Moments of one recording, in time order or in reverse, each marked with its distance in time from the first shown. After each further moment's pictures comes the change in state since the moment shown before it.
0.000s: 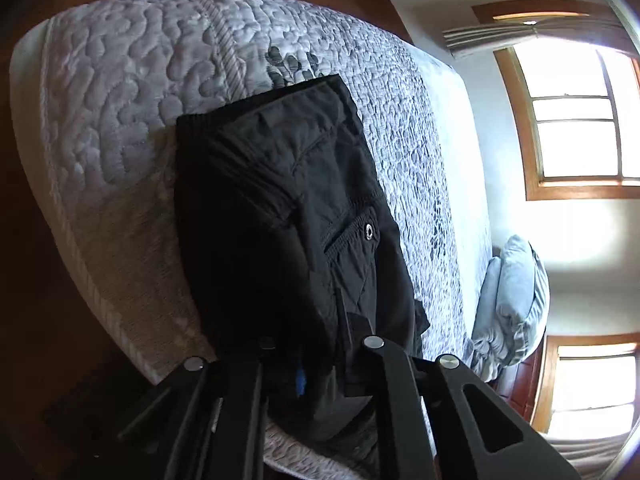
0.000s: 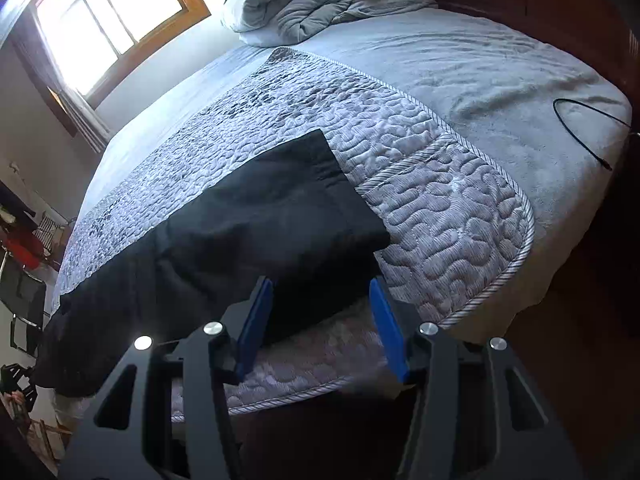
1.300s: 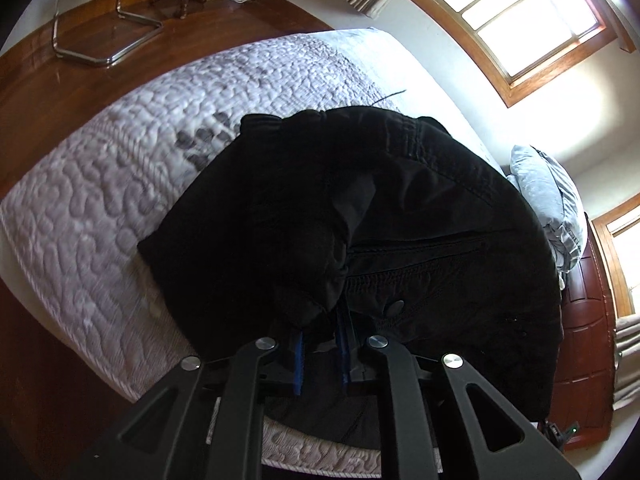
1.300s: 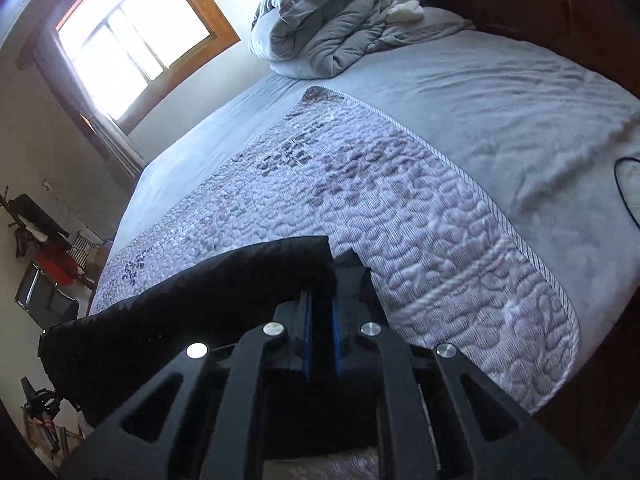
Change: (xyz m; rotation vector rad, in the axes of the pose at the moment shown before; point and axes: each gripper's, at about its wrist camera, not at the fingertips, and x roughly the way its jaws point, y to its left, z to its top) left arm 0.004 -0.040 0.019 0.483 -0.026 0.110; right arm 0.032 -0.014 0.096 0.007 -0.054 0.128
